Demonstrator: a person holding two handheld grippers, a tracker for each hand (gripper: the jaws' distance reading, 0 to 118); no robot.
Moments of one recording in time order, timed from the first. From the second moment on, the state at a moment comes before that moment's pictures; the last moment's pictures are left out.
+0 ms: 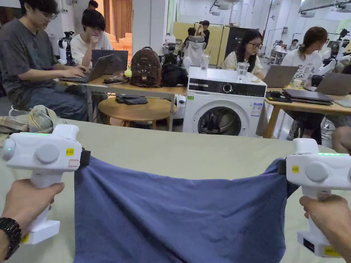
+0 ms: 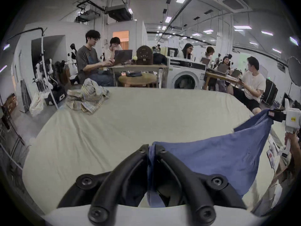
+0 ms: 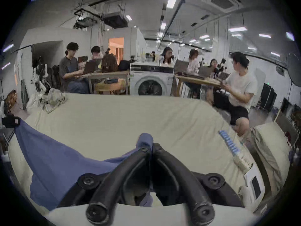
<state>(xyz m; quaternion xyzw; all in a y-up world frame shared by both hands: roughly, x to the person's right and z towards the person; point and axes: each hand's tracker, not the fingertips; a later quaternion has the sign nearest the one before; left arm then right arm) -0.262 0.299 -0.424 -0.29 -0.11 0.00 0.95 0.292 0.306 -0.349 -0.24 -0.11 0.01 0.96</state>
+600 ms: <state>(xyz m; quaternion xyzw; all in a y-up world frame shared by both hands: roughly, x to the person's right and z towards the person) -0.297 0.450 -0.470 -0.20 -0.05 0.00 0.98 0.268 0.444 -0.378 -0.13 -0.14 0.01 0.98</state>
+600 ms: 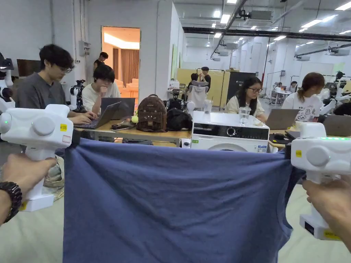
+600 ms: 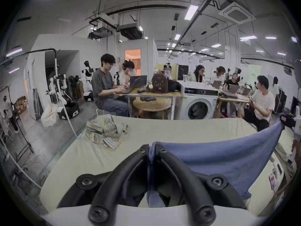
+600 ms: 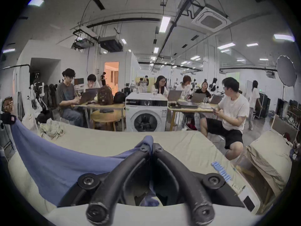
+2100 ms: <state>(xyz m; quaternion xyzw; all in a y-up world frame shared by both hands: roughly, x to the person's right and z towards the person) -0.323 0.349 -0.338 -0.20 -0.06 0.00 0.98 0.249 0.344 -0.274 -0.14 -0.16 0.06 0.98</state>
